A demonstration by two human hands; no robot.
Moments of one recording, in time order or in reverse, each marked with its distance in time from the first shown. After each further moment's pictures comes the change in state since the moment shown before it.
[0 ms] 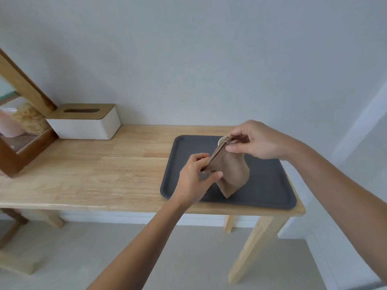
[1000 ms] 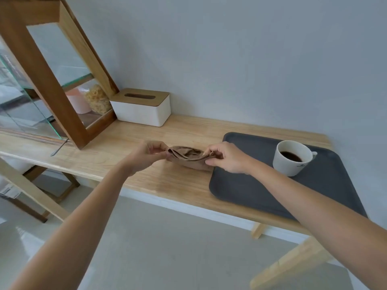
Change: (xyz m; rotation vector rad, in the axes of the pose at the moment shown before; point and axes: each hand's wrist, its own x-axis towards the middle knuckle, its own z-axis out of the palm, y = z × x) left_hand -0.022 -0.108 -0.232 0.016 -0.084 -0.325; right_hand 0.144 -0.019 0.156 0.045 -0.133 -0.135
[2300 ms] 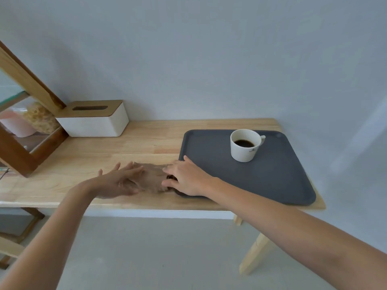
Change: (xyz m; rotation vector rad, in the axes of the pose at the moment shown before) left_hand 0.001 -0.004 0.022 0.758 -0.417 -0.195; right_hand -0.042 -0.009 0.040 -0.385 0.022 -0.036
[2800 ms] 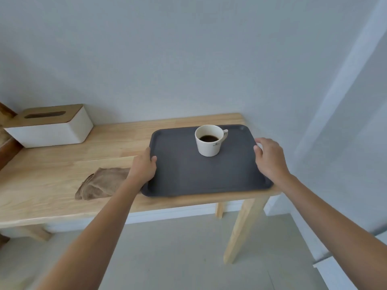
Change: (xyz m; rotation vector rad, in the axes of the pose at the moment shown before) left_hand 0.083 0.161 0.033 -0.345 0.525 -0.025; right_hand -0.189 0.177 -0.059 0.043 0.677 0.788
